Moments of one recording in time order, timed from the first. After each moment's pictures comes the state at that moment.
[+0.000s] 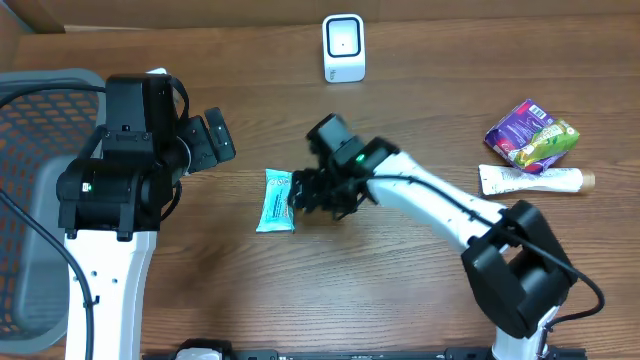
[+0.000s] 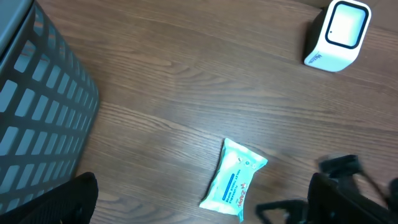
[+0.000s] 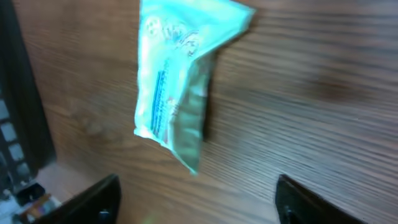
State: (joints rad) left arm -0.07 1.29 1.58 -1.19 -0.13 -0.36; right arm 0.75 1.95 1.41 -0.62 -0.37 0.73
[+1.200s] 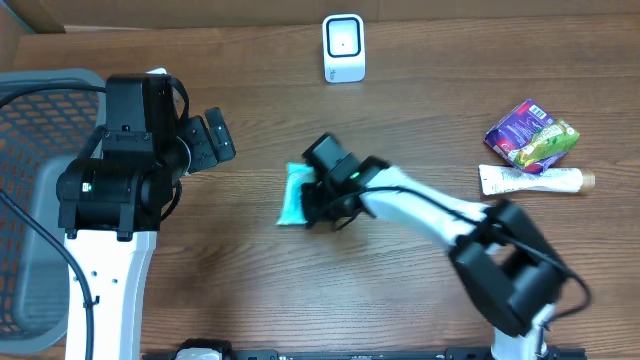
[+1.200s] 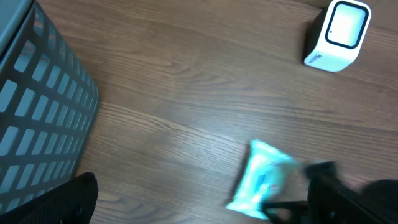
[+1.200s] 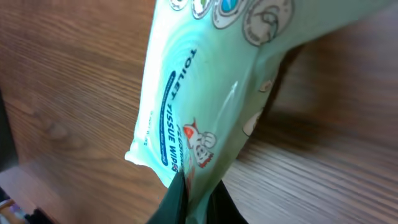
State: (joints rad) left arm -0.07 1.29 1.58 -1.19 -0.13 -0.36; right arm 0.75 1.96 1.32 -0.54 -0.33 0.64
